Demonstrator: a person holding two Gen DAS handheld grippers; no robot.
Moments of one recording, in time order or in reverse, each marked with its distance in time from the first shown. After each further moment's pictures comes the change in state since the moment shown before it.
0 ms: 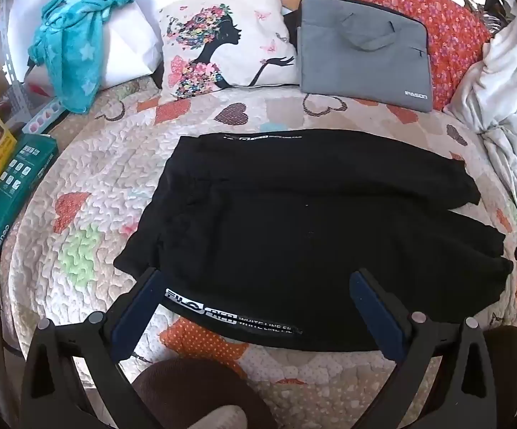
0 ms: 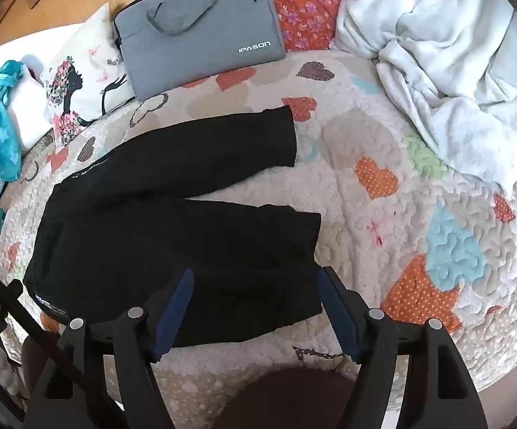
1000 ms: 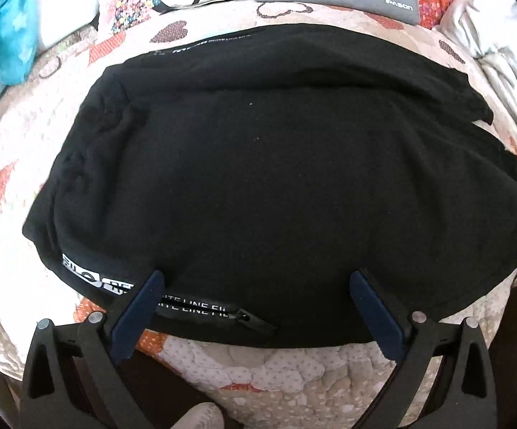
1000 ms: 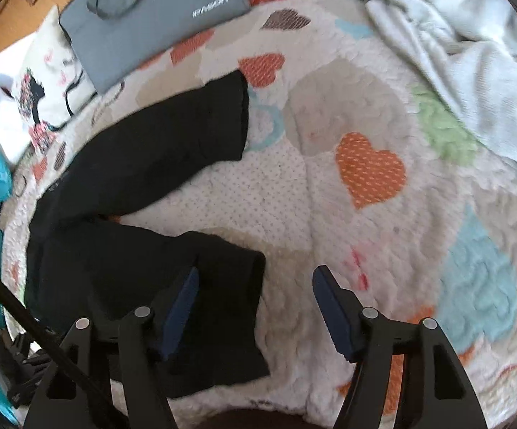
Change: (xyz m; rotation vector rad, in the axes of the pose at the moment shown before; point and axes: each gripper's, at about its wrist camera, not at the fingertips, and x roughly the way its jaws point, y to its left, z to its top) left arm 0.092 -0.044 -0.039 0.094 0.293 -0.100; right arm 0.091 -0.061 0.046 0.077 0.161 0.072
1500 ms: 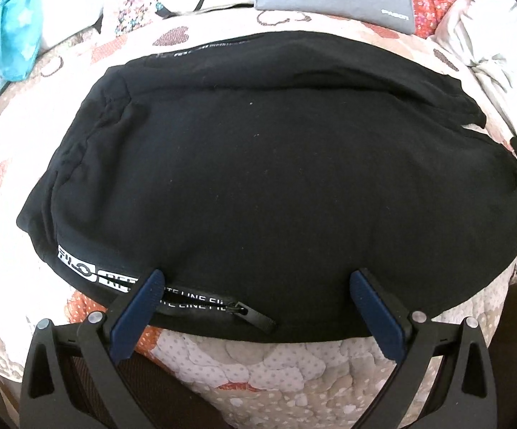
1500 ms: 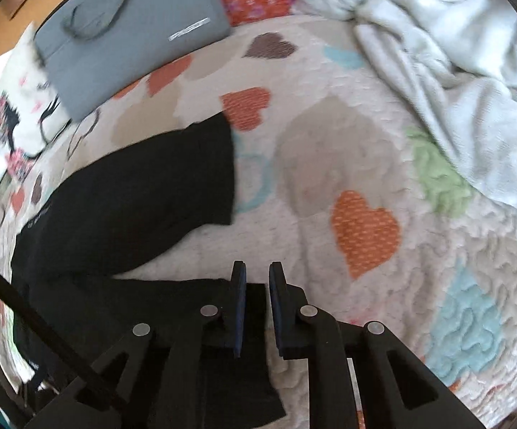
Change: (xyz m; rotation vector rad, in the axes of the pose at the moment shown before) left arm -0.003 0.001 -0.010 -0.001 -0.062 -0.016; right arm -0.020 0.004 0.031 0.092 -0.093 -0.100
